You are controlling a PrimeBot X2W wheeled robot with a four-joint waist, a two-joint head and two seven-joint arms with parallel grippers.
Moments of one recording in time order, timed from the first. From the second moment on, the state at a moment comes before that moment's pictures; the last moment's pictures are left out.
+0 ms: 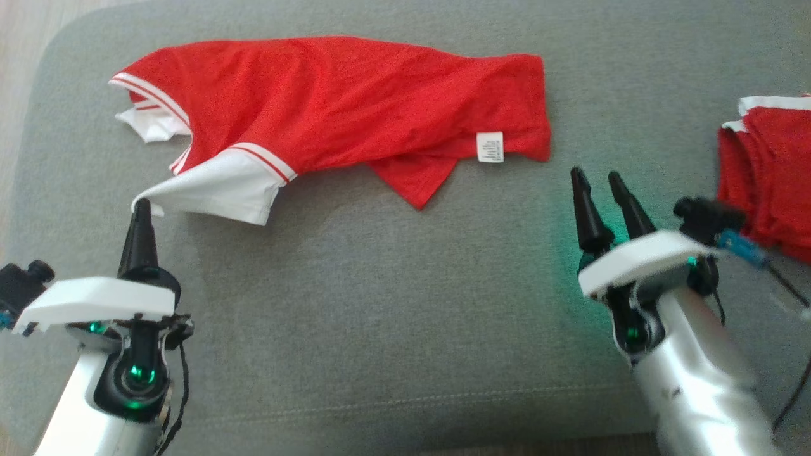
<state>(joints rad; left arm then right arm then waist) -0.22 0.31 -0.27 0.21 -1.25 0.08 -0.25 -0.47 -0.05 0.11 0.67 0.56 0.13 -0.25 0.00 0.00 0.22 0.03</state>
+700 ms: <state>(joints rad) -0.27 0.30 -0.26 0.24 -1.23 0.06 -0.25 -0.70 -0.06 0.23 1.00 0.61 0.13 -0.25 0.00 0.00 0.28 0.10</state>
